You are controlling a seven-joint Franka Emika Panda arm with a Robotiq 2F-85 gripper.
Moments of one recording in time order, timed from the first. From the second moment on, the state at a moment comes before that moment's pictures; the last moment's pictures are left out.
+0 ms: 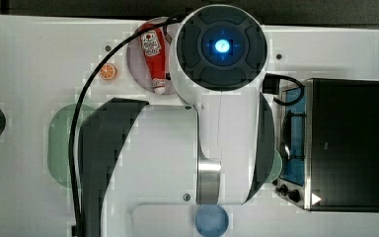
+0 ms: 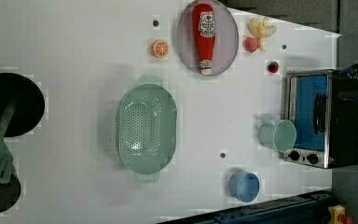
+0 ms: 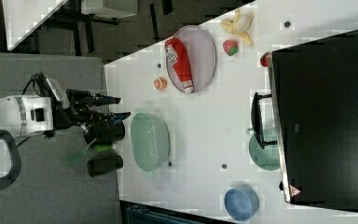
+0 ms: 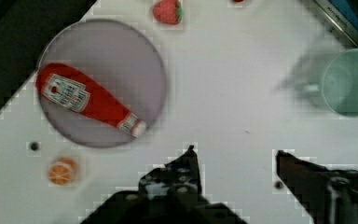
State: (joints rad) arm -0.01 -0.03 0.00 -1.80 -0.01 0.21 0.06
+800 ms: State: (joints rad) arm 0.01 -0.39 0.20 -1.97 0.03 0.12 0.11
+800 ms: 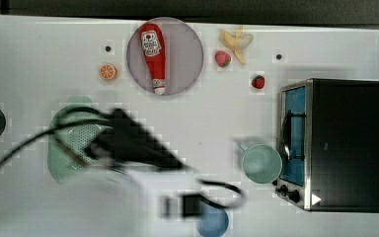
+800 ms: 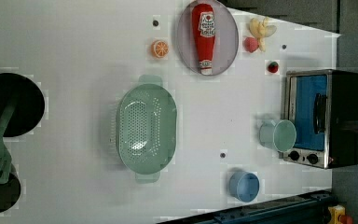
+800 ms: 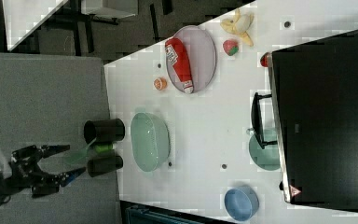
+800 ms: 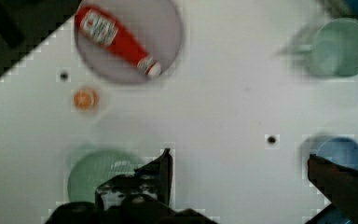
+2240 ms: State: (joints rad) arm 0.04 0.48 0.62 -2.10 -0.12 0.80 1.32
